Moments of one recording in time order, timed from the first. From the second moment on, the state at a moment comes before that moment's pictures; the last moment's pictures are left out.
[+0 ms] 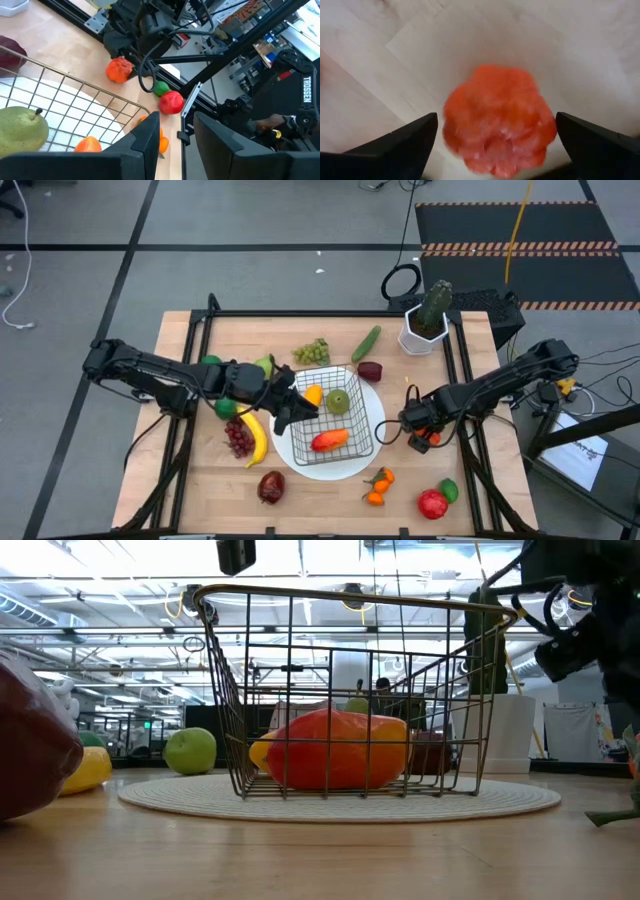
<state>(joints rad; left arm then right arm) -0.16 1.31 1.02 0.02 0.06 -0.71 0.33 1.25 0.66 -1.00 -0.16 0.99</state>
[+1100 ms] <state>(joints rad) -0.18 1.31 1.02 0.02 0.09 -0.71 0.33 1.00 0.59 -0.59 -0.22 1.45</state>
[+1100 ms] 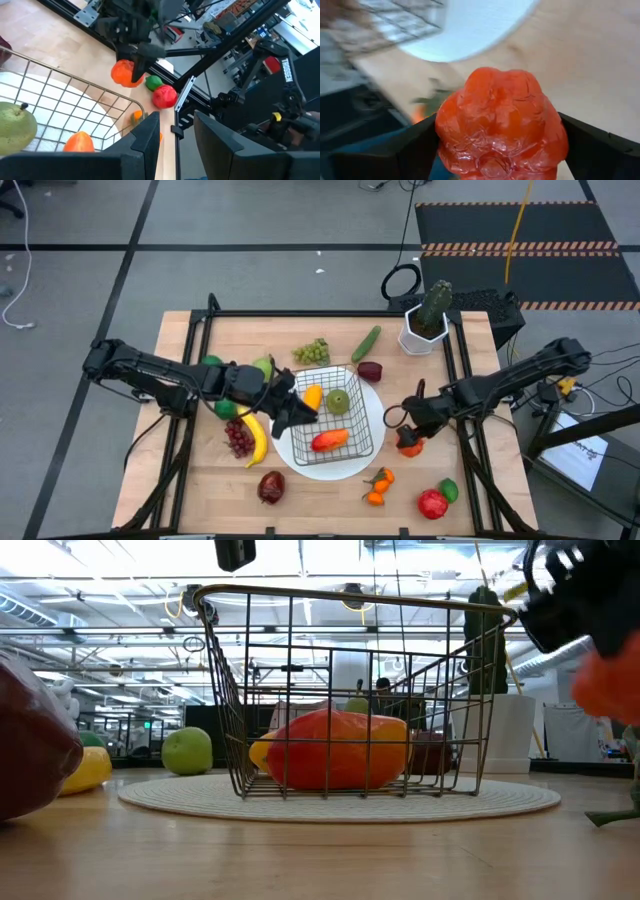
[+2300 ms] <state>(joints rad) -0.22 1.31 1.02 0.07 0.01 -0.74 0.16 0.94 0.59 0.58 0.08 1.32</state>
